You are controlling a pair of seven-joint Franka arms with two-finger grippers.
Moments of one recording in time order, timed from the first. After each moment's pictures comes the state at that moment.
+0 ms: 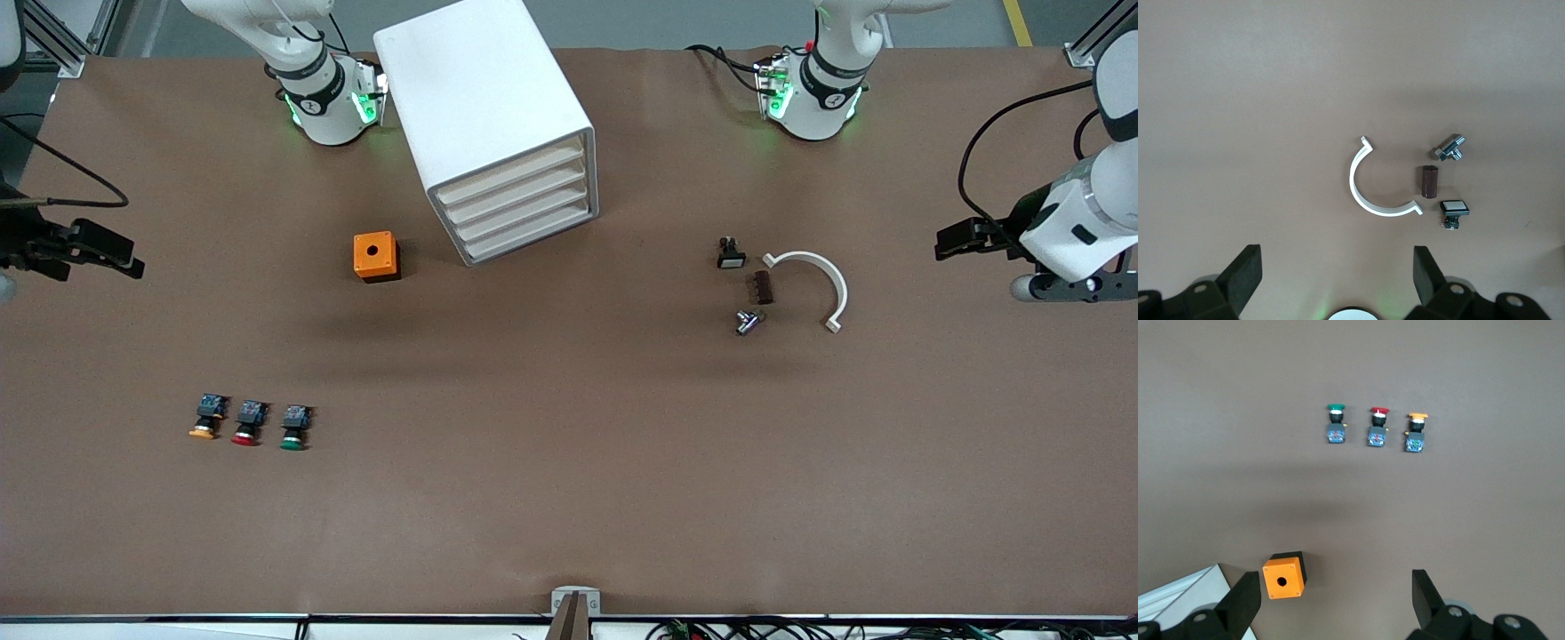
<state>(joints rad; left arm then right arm) -0.03 0.06 0.00 -1.70 0.00 1.58 -0.02 -0.03 0.11 -0.06 -1.52 0.06 1.57 -0.09</state>
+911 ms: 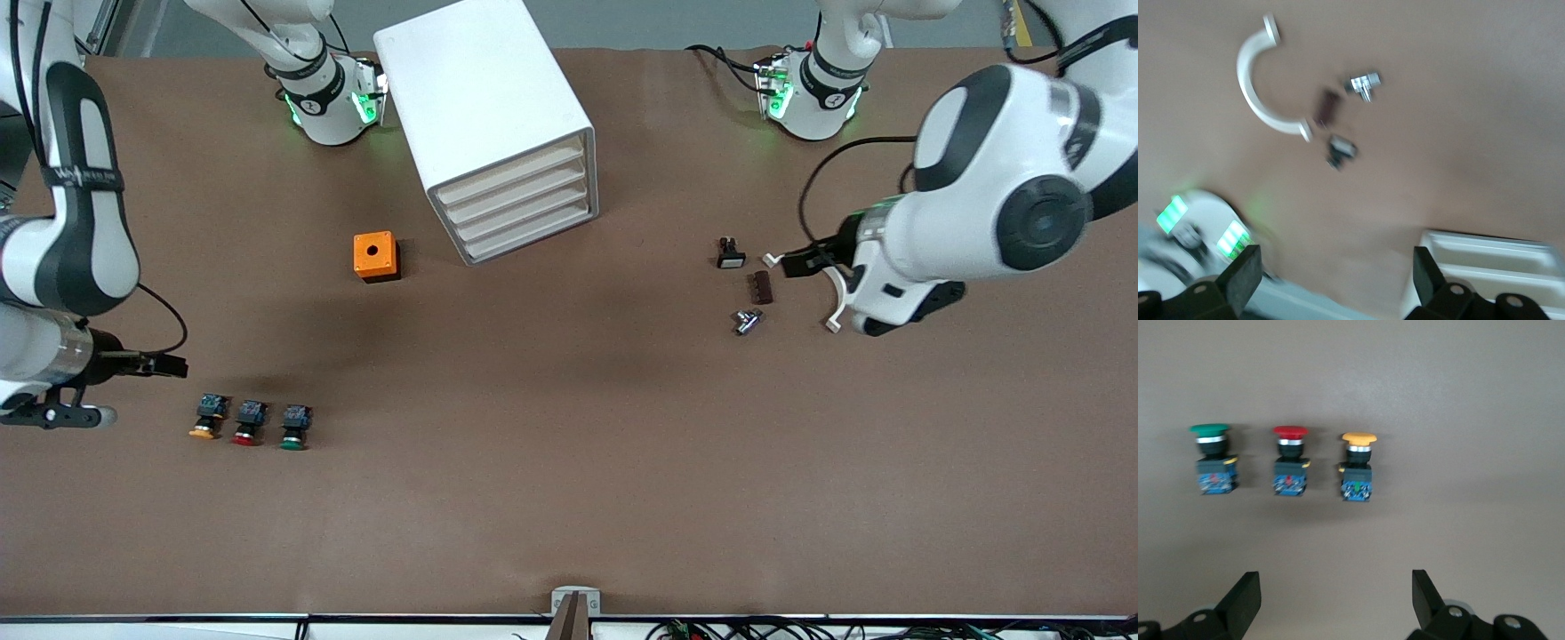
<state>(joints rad) -0.30 0.31 -0.03 -1.46 -0.27 1.36 -0.90 -0.12 0.47 -0.06 -1.62 -0.04 1.99 -0.10</state>
